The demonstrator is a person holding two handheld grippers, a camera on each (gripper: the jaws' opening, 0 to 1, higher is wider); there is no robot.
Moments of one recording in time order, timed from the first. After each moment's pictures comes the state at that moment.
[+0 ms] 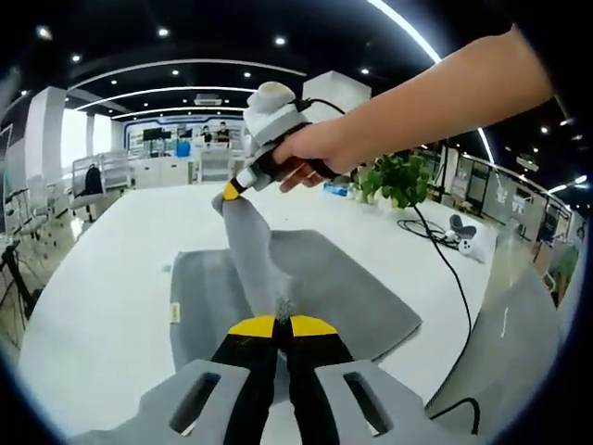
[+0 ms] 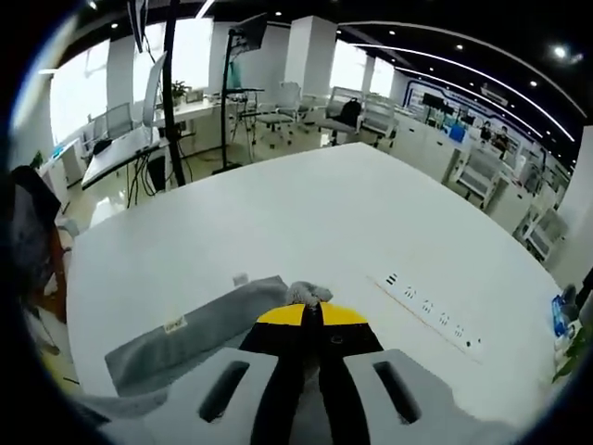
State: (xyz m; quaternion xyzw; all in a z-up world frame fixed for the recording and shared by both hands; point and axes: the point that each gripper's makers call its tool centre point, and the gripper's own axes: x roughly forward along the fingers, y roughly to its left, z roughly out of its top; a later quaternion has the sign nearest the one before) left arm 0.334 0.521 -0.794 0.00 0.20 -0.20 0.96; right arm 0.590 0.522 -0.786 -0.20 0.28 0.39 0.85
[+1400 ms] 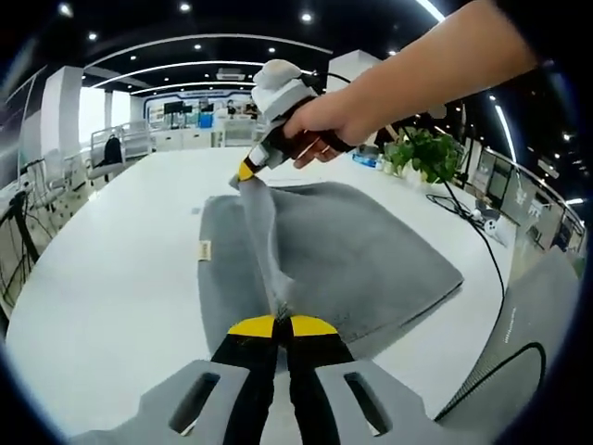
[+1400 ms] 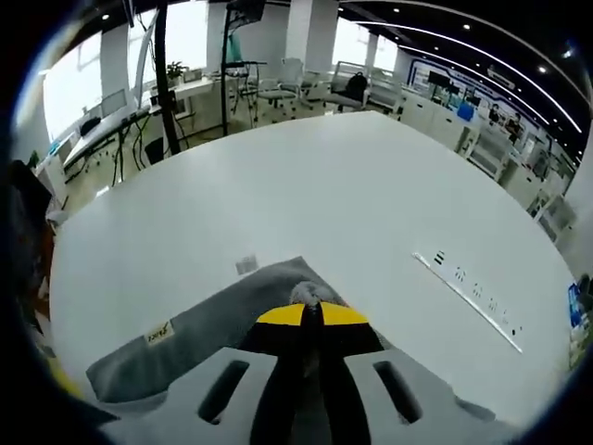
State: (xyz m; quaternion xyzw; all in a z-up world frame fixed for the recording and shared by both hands) left arm 0.326 0.566 -0.875 0.00 0.26 -0.15 0.95; right arm 0.589 0.566 -0.864 -0.21 0.33 0.38 0.84
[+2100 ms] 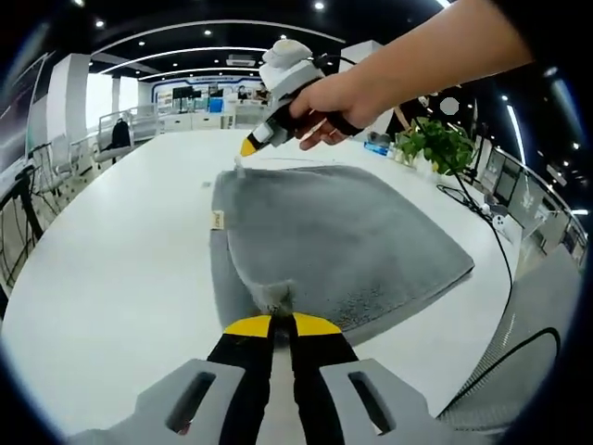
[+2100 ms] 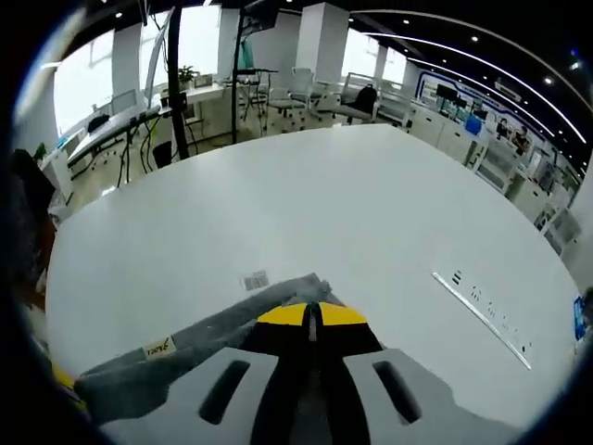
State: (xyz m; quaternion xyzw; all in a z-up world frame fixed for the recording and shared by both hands) left arm 0.316 0.585 -0.901 -0.02 0.30 -0.13 0.95; right arm 0.596 0.596 -0.866 -0.21 0.30 0.41 0.84
